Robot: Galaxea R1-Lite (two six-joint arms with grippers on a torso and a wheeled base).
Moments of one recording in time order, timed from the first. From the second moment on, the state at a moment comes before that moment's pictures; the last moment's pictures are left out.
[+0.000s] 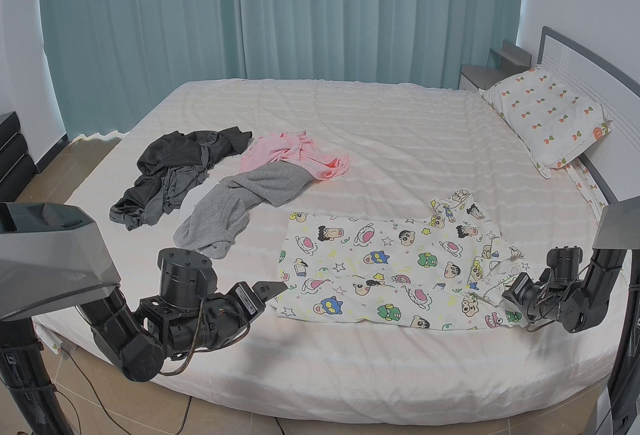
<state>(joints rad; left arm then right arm) -0.47 2.08 -0.48 -1.04 -0.10 -1.02 -0.10 2.32 -0.48 -1.14 0.17 0.77</state>
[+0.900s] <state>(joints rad) -0.47 2.09 -0.48 -1.04 -0.10 -1.02 -0.13 2.40 -0.56 -1.22 0.17 0.73</state>
